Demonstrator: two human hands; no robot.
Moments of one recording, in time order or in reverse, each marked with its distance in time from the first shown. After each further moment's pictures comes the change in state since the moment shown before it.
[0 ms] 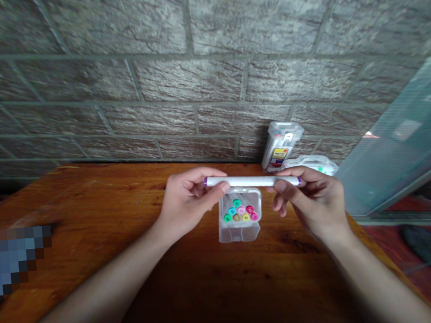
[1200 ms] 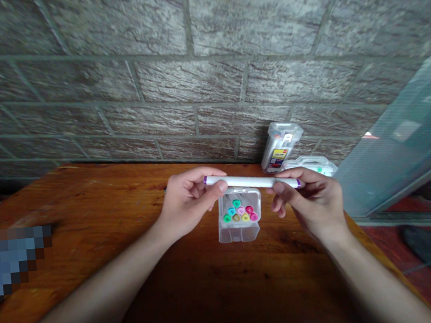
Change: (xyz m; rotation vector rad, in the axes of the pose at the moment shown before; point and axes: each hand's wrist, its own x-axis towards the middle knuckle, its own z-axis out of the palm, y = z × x) left_hand -0.002 -0.004 -0.004 -0.016 -0.023 -0.056; right_hand 0.001 0.000 0.003 0.009 0.020 -0.003
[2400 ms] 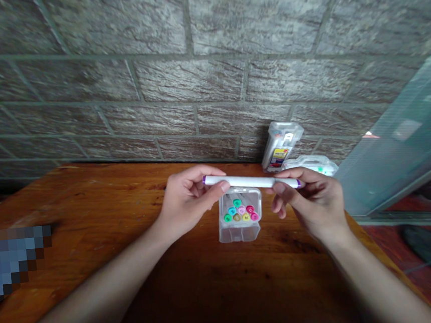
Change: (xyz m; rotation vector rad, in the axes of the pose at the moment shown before) left_hand 0.002 0.002 0.002 0.061 0.022 0.029; right_hand -0.001 -0.002 0.000 -0.014 -0.021 0.013
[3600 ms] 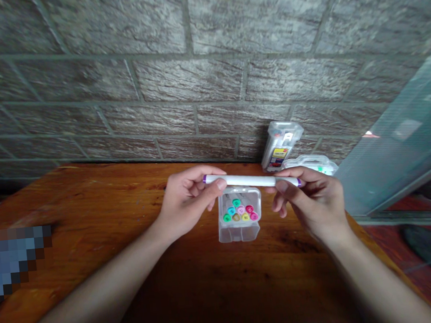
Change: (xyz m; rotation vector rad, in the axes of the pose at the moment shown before) left_hand -0.002 -0.005 -0.003 -0.127 -0.042 -0.044; right_hand 0.000 0.002 -0.004 0.036 -0.015 -0.007
